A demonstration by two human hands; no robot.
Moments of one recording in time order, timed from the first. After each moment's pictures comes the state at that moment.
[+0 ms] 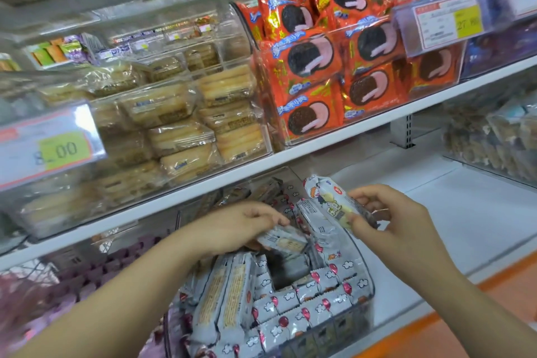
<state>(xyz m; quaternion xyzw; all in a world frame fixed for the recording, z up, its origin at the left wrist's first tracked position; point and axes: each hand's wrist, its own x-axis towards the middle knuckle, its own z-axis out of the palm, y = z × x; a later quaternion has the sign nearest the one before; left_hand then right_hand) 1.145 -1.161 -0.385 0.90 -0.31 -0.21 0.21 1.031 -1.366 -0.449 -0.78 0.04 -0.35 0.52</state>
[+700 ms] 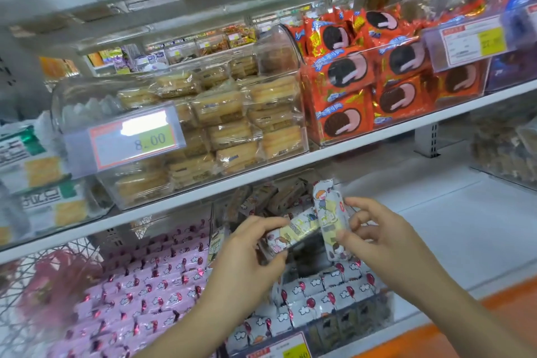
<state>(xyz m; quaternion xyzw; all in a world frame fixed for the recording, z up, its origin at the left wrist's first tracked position) 1.058 -1.118 -0.413 0.88 -0.28 0.09 0.37 1.016 -1.321 -0.435 -0.76 0.02 -0.19 0.62</state>
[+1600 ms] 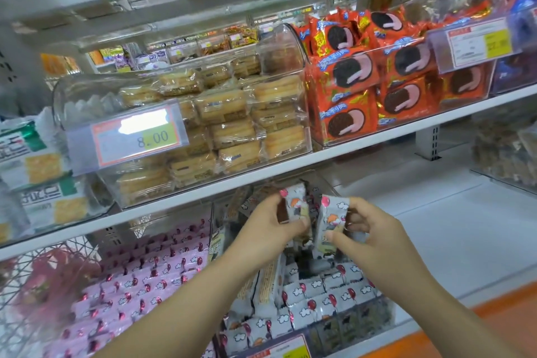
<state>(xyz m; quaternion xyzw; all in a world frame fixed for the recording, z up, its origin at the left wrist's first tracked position) 1.098 -1.154 -0.401 0.85 -0.22 -0.06 0.48 1.022 -1.309 -0.433 -0.79 -0.05 -0.26 0.55</state>
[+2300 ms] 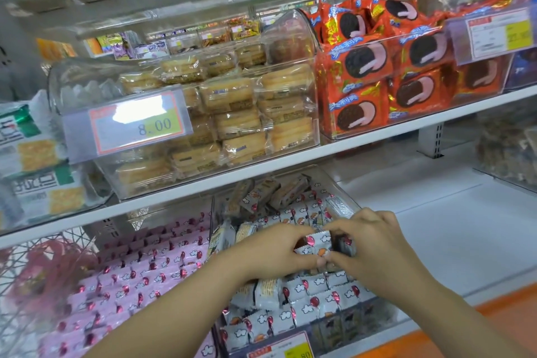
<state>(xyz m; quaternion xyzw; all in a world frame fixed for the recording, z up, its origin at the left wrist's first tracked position) 1.118 -1.150 -0.422 0.90 -0.39 -0.13 0.13 1.043 -1.314 -0.453 -0.95 -0.02 -0.21 0.21</state>
